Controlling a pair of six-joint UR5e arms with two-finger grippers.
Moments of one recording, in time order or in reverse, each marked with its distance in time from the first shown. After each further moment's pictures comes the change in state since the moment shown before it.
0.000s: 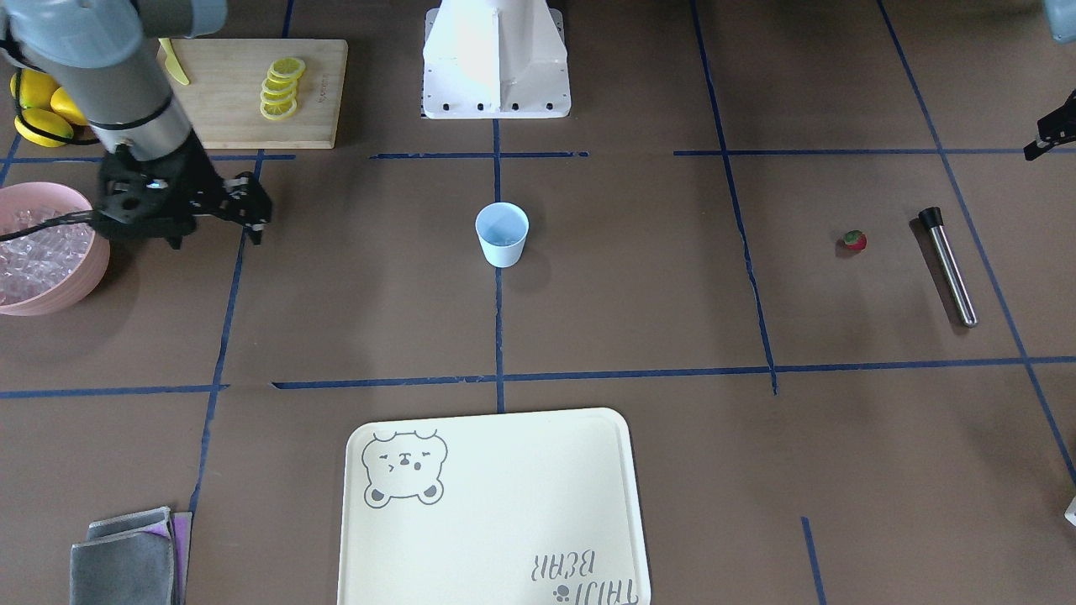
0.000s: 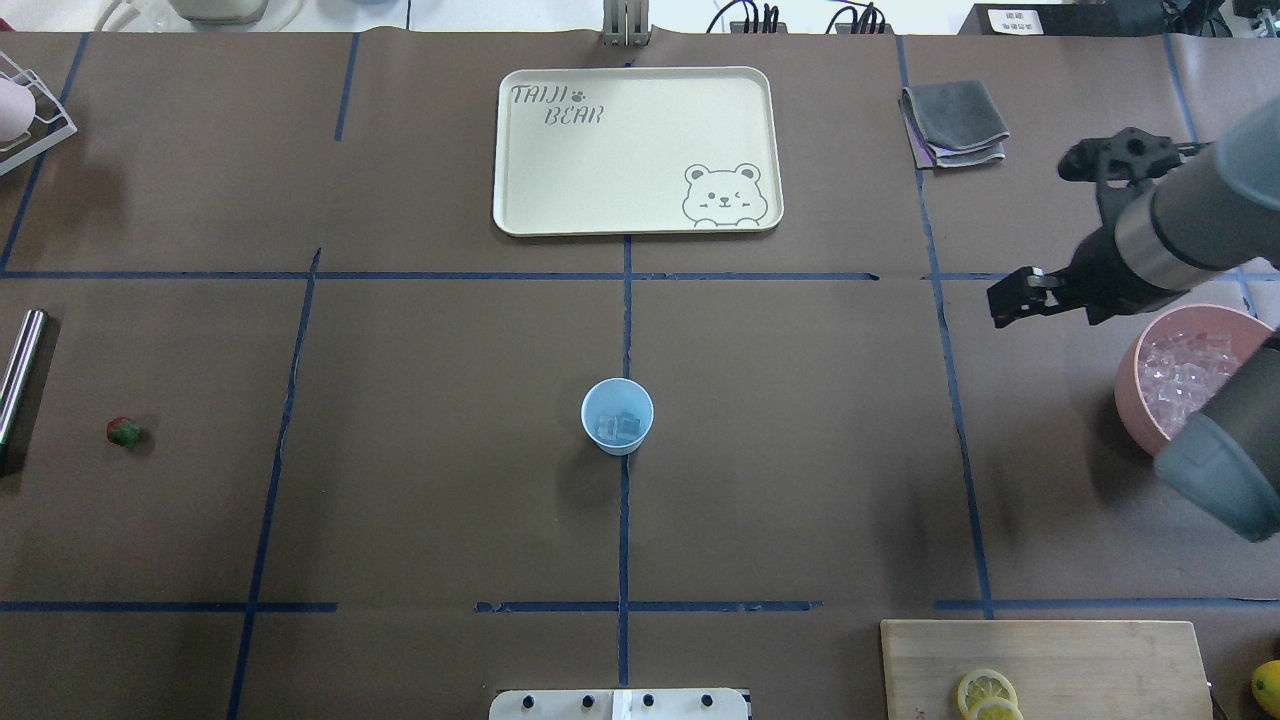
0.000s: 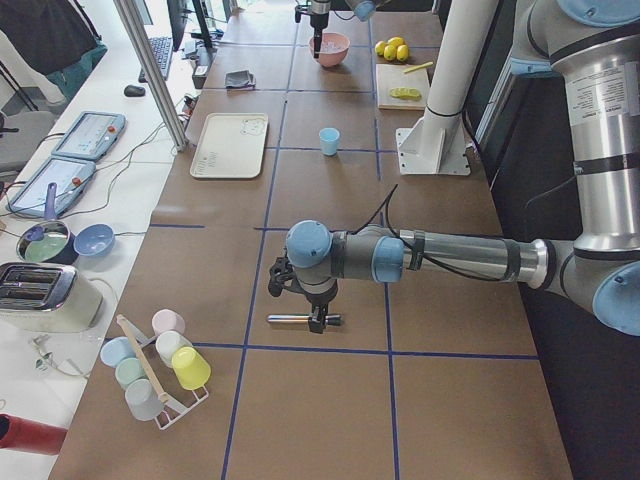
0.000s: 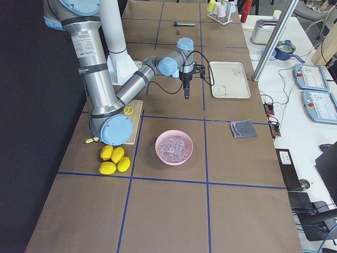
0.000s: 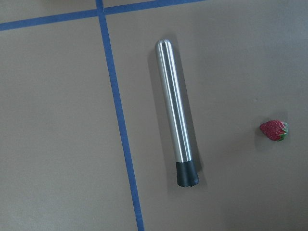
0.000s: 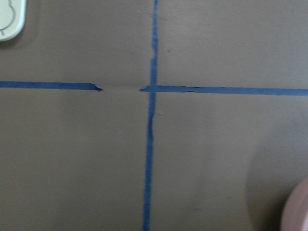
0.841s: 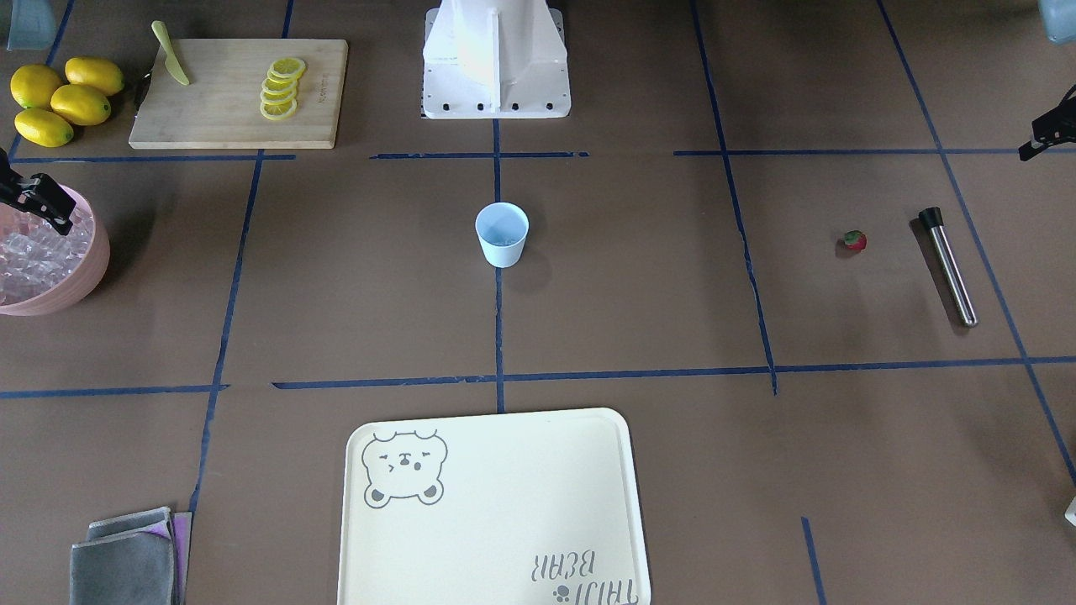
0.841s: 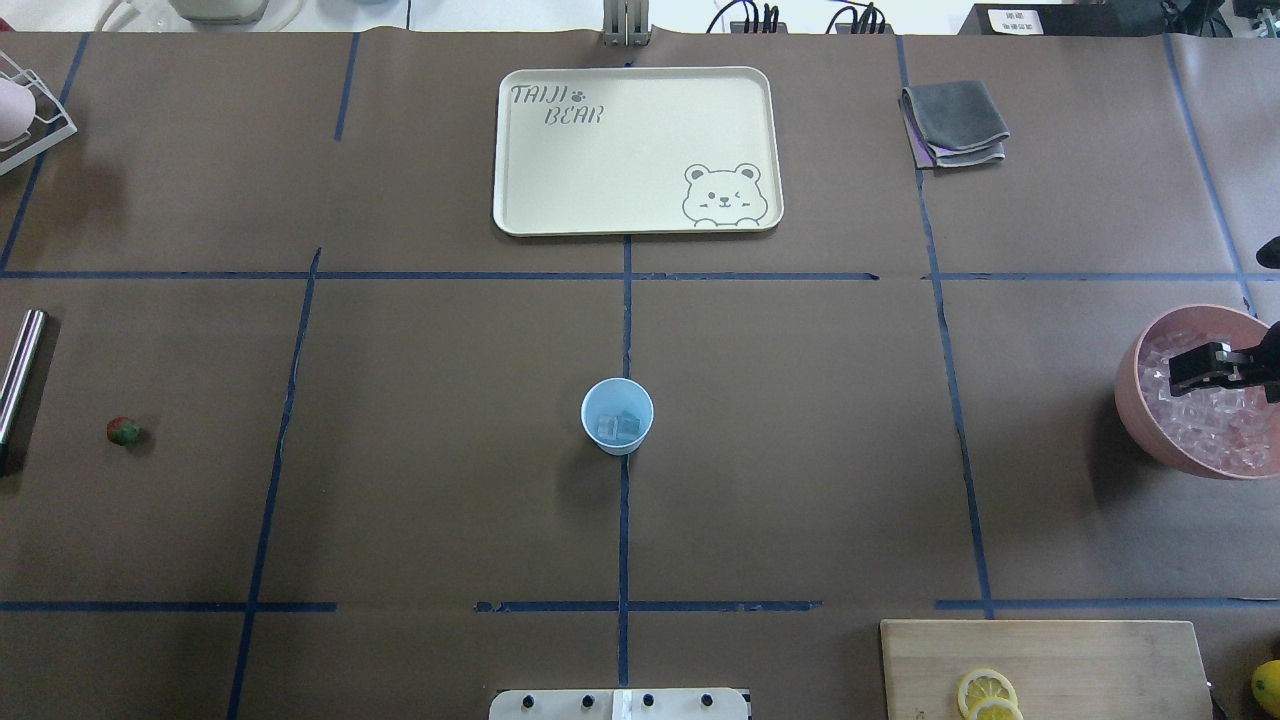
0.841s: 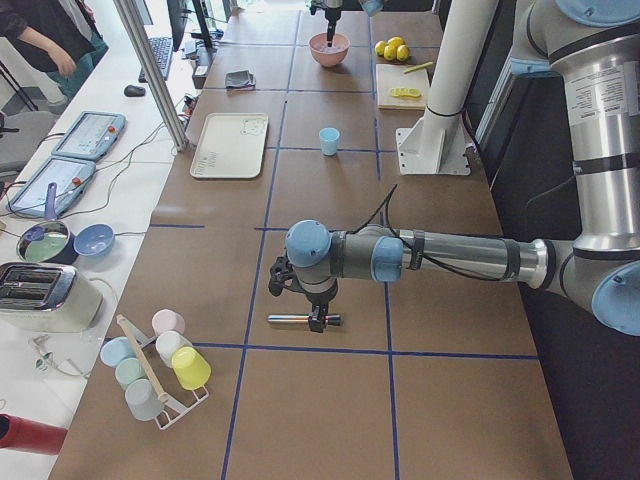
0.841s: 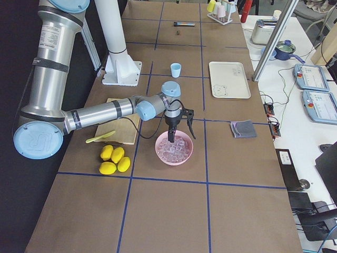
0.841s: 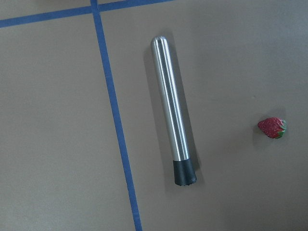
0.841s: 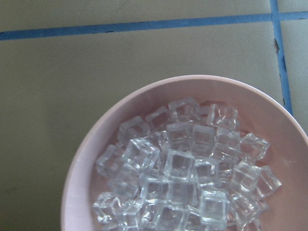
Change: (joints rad) left arm 0.006 0.000 0.000 0.000 -0.001 0.000; right arm 0.078 -0.282 -0.112 0.236 0.019 -0.022
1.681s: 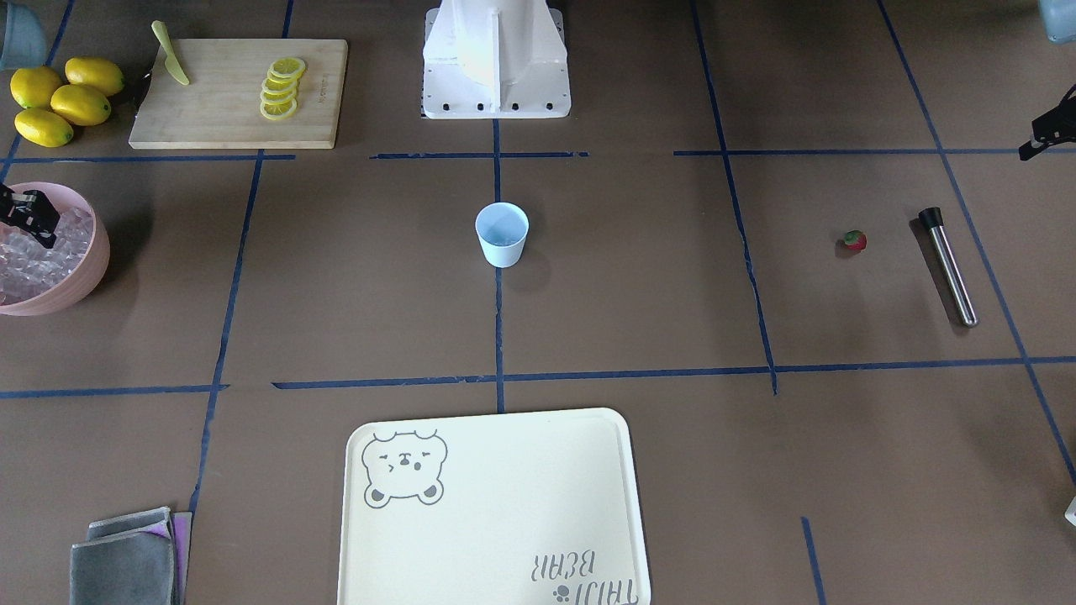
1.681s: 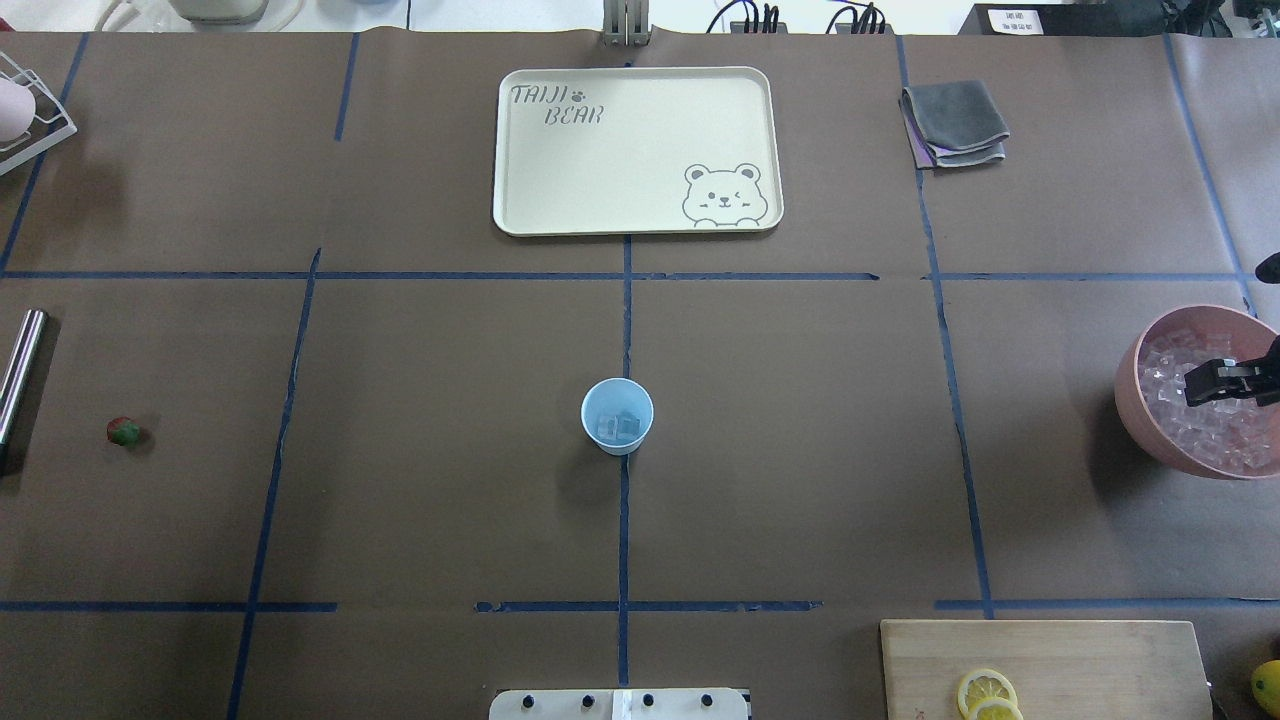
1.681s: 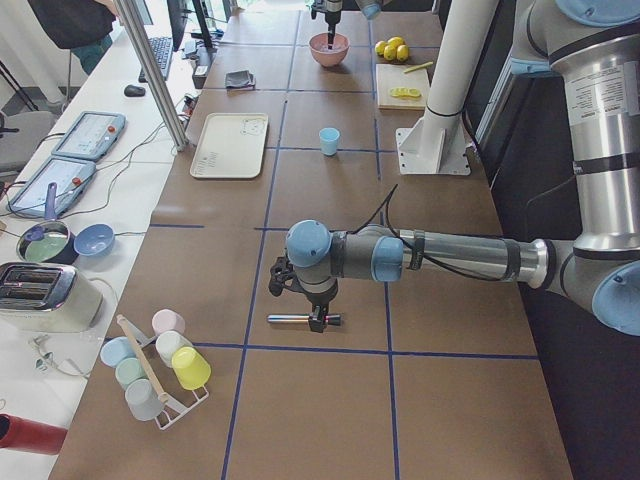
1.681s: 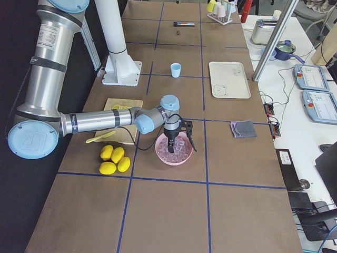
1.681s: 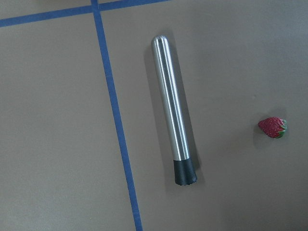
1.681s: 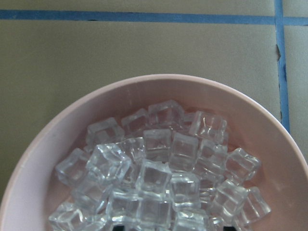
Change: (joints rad) left arm 0.000 0.001 -0.001 0.000 0.000 0.000; right arm 0.003 -0.005 -0.078 0.084 -0.011 -0.095
